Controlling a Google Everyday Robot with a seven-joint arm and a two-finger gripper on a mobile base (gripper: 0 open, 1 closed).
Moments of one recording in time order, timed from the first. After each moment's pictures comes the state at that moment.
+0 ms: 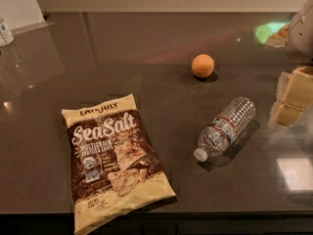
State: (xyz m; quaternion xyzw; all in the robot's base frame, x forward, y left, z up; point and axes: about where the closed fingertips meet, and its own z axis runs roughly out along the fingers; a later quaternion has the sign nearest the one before) arm 0.438 -0.217 0.976 -0.60 0.78 -0.03 0.16
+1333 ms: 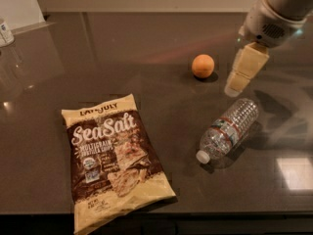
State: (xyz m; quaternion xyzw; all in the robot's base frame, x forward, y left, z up) arm 0.536 -0.191 0.953 -0.56 0.81 0.00 0.18
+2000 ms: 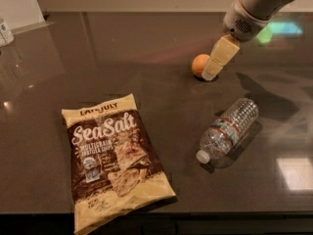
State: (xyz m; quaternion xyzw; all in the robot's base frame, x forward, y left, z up) arm 0.616 -0.169 0.926 -0.52 0.83 0.03 0.21
